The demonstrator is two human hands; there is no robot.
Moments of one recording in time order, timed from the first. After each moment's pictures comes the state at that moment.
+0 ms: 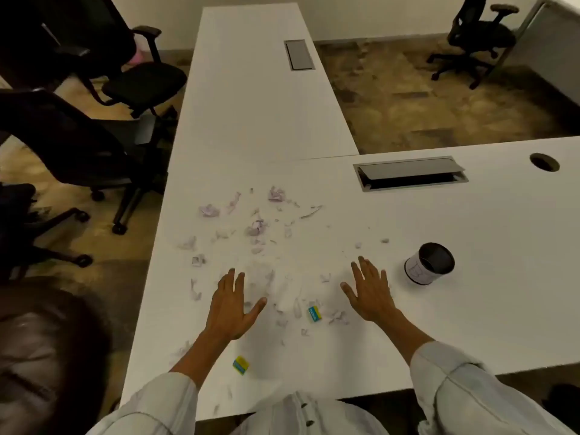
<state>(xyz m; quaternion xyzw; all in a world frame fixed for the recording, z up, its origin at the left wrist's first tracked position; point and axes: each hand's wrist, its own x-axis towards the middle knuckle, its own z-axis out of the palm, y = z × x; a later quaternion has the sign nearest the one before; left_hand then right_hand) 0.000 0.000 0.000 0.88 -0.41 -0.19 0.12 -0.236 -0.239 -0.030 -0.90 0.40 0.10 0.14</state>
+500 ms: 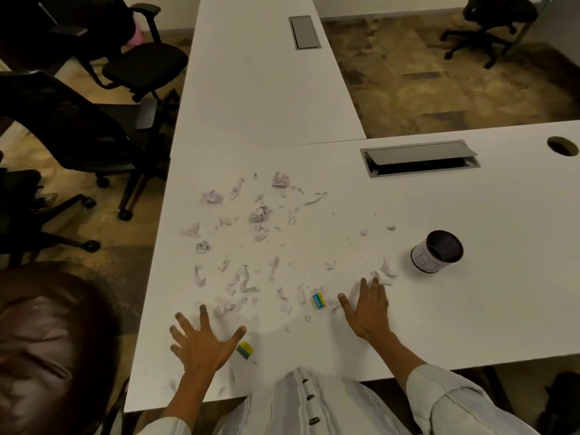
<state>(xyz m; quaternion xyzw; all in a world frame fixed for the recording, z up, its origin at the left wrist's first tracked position) -0.019 0.088 -0.041 0.95 -0.14 -0.26 0.03 -0.251 -0.180 -0.066 -0.79 0.54 0.08 0.28</state>
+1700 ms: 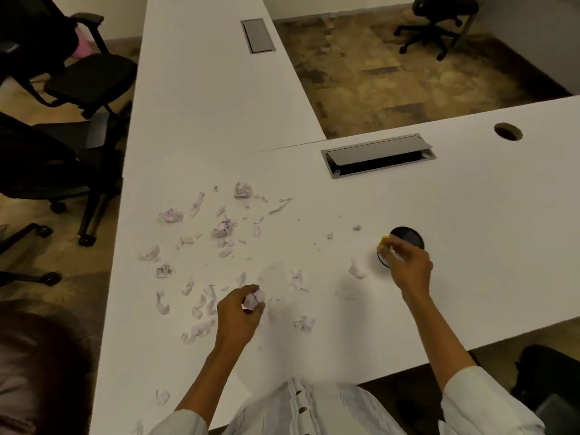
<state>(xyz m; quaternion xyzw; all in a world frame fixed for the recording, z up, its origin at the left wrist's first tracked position) -0.065 -0.055 0.001 0.83 -0.31 -0.21 0.41 -0.304 -0.298 0.036 -0.58 0.61 -0.34 0.42</state>
